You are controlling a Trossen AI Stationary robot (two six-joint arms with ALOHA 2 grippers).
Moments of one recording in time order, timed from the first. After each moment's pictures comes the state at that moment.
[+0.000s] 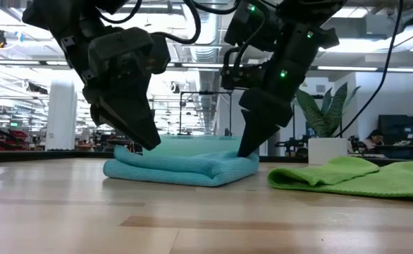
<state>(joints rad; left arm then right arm) -0.35 1.69 0.88 -0.16 -0.29 -0.76 0.15 1.87 1.11 -0.38 0.29 0.23</state>
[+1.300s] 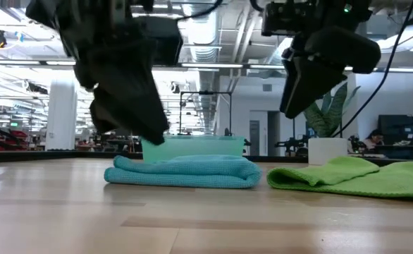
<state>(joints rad) -0.40 1.76 0.94 -0.01 -0.08 -0.82 0.39 1.70 1.17 -0.76 0.45 0.31</state>
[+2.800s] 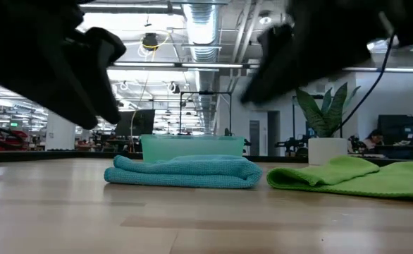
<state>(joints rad) -0.65 1.77 1.04 -0.32 -0.51 -0.40 0.56 1.86 1.14 -0.20 0.42 0.11</state>
